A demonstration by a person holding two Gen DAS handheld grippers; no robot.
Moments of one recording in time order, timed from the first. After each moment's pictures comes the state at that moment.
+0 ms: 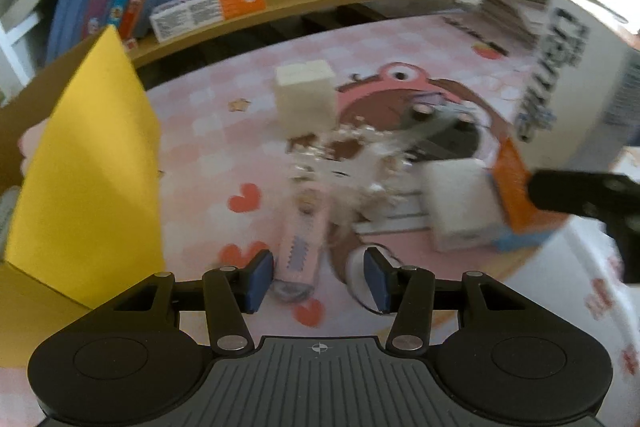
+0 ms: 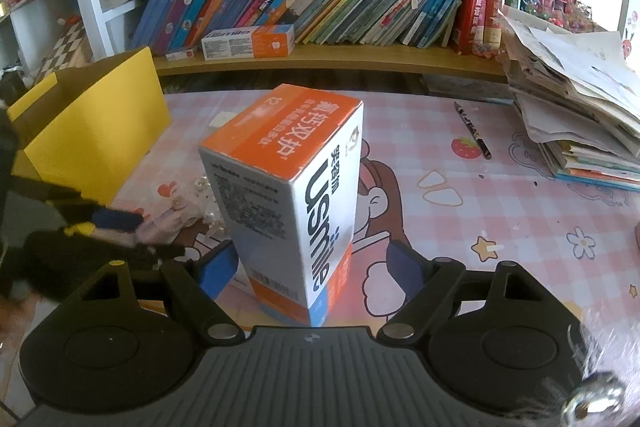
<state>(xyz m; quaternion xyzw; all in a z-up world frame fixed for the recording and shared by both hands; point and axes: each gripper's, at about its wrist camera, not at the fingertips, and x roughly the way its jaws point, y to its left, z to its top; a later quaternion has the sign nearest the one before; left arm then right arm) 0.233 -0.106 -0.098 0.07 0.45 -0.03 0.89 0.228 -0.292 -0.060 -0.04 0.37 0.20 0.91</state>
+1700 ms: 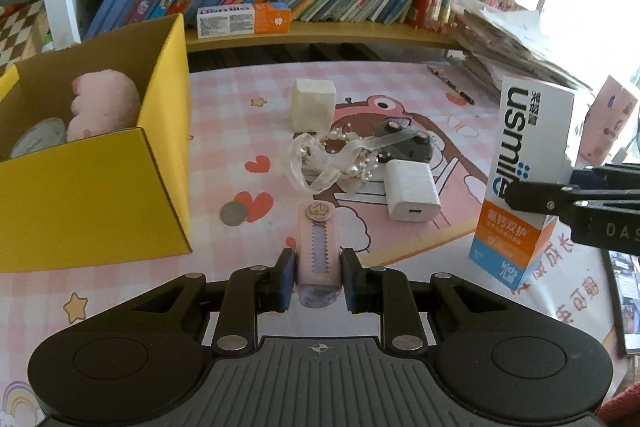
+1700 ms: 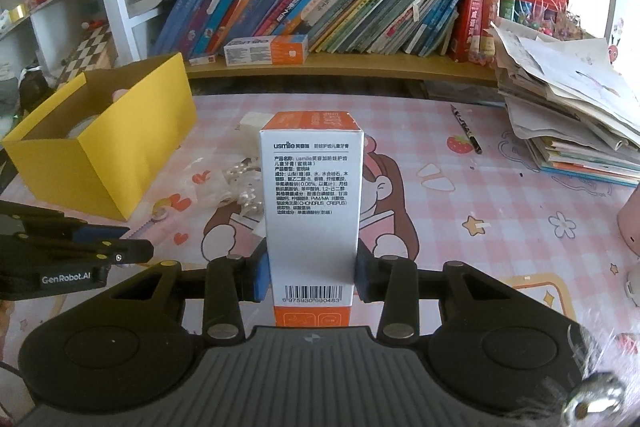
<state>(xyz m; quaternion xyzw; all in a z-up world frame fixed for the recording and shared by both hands) 0.147 -0.084 -0.058 -0.03 0.41 -0.06 0.91 0.175 -0.299 -0.034 -0.04 0.36 0.21 0.91</state>
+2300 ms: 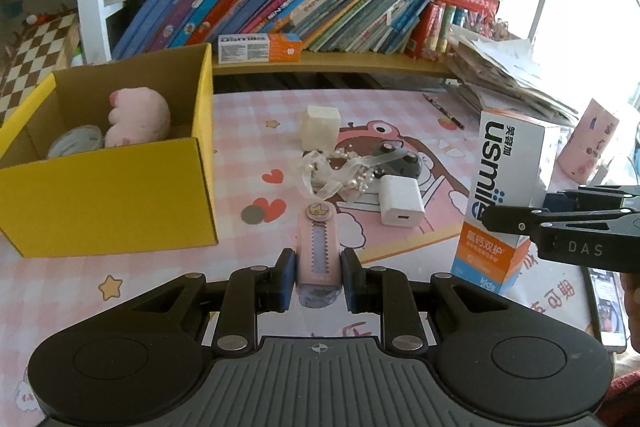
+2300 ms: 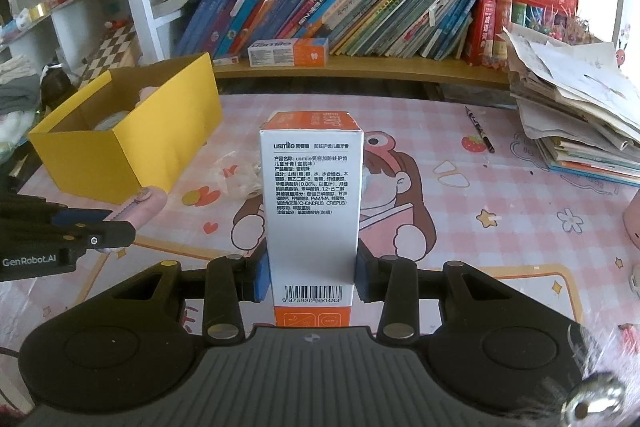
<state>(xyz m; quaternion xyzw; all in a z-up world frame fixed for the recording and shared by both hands) 0.105 -0.072 -0.031 -0.05 0.38 -0.05 0.92 0.150 -0.295 -0.026 -0.04 0.35 0.23 0.90</state>
